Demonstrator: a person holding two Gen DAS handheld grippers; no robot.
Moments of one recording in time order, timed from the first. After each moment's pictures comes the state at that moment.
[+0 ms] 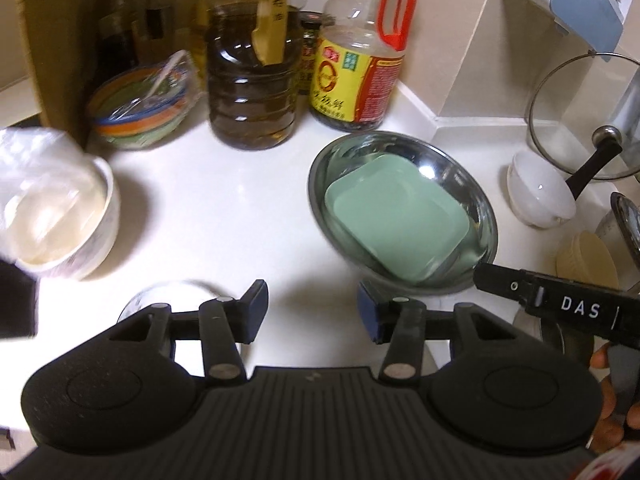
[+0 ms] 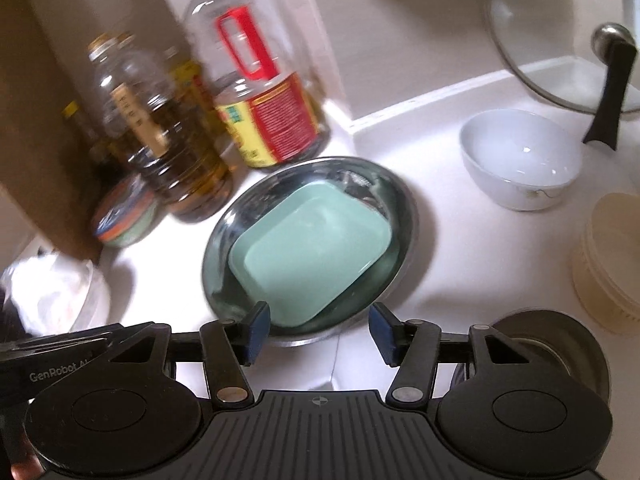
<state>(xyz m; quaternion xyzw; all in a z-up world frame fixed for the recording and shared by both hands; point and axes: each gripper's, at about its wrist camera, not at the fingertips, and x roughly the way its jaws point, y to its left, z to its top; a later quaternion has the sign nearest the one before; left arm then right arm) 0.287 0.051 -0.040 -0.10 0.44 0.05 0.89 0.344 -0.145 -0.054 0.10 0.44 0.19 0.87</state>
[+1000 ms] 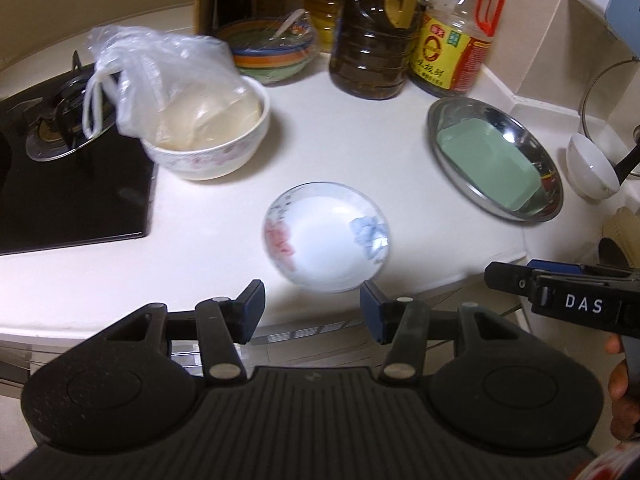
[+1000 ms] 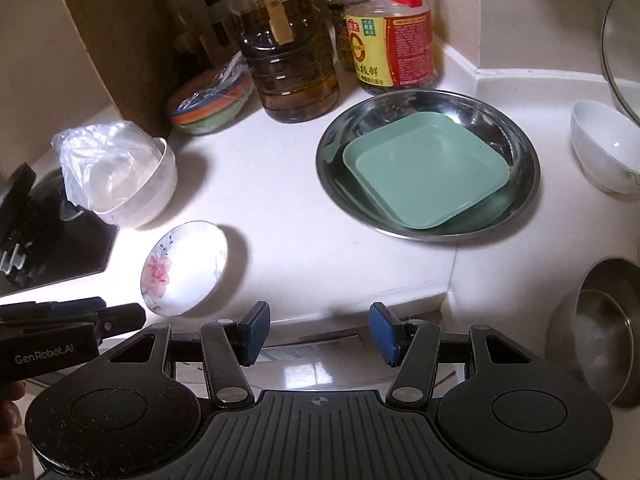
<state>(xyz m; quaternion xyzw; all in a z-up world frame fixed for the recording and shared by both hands) 0.190 0.124 -0.054 -0.11 0.47 0.12 0.87 0.280 -0.055 -0.072 0.02 0.48 0.25 0.84</state>
